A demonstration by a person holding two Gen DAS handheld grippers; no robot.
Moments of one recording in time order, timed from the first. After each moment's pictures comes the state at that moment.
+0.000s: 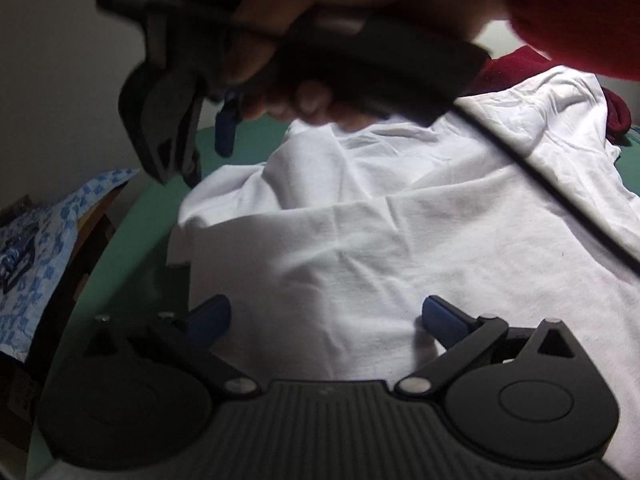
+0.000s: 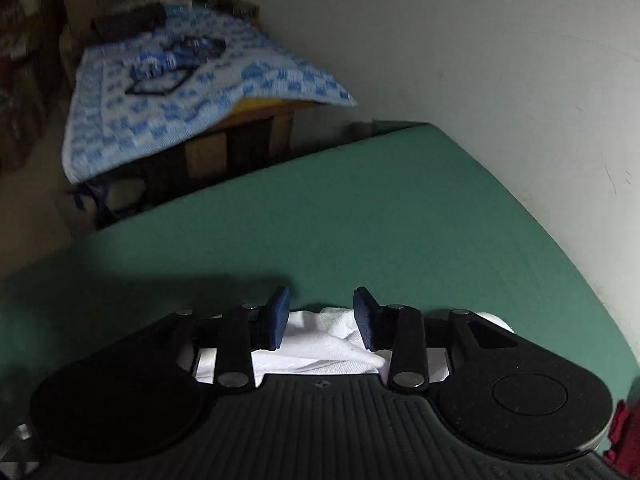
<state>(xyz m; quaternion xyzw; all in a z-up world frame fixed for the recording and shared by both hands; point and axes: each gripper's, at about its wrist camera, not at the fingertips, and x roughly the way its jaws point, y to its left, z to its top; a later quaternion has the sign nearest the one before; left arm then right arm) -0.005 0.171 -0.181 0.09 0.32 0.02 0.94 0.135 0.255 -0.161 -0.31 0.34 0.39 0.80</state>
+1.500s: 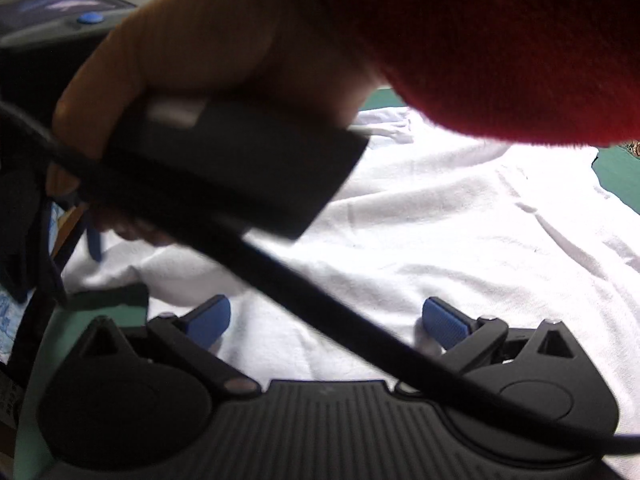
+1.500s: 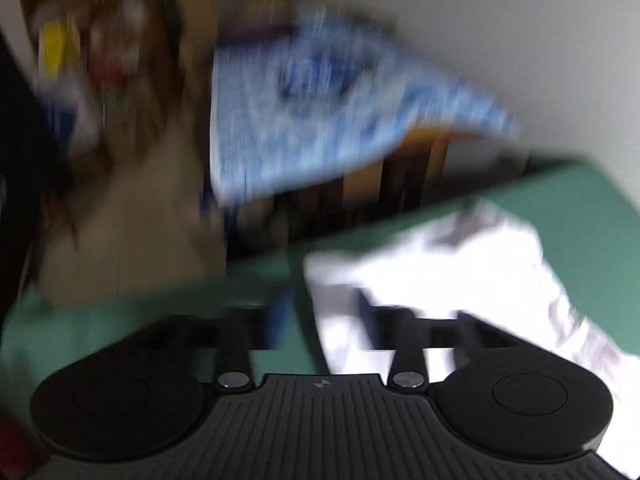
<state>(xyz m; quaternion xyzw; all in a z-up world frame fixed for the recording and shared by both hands) -0.005 0.174 -0.185 0.06 0.33 -0.01 0.94 0.096 0.293 -0.152 -0.26 0.36 0.57 0.69</state>
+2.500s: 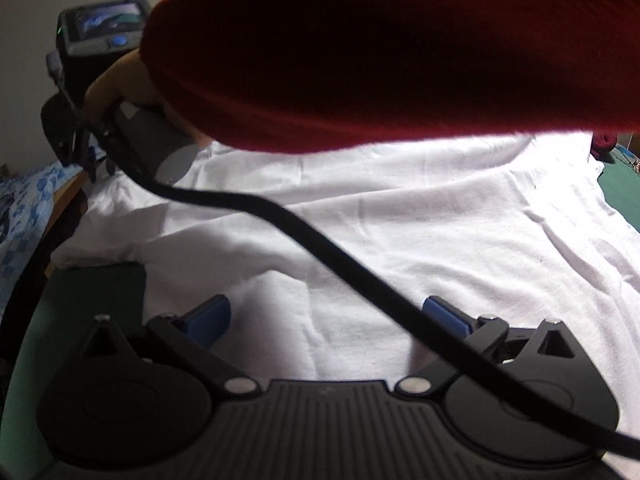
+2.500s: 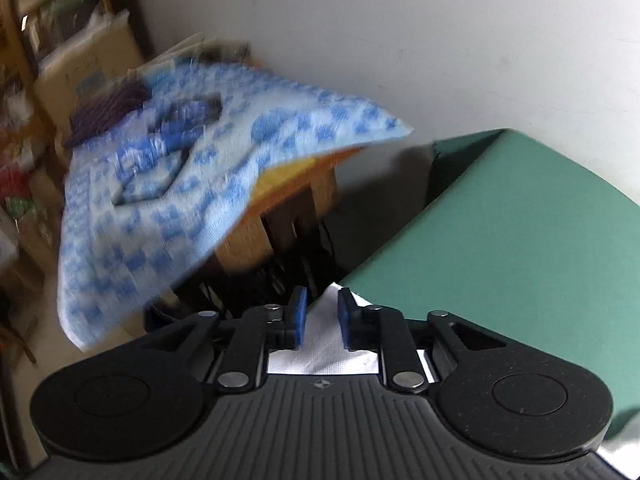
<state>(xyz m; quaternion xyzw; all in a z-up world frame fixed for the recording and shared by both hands) -0.007 0.184 -0.186 0.02 0.34 -0.01 0.94 0.205 0.322 -0.153 -0.05 0.36 0.44 0.82</state>
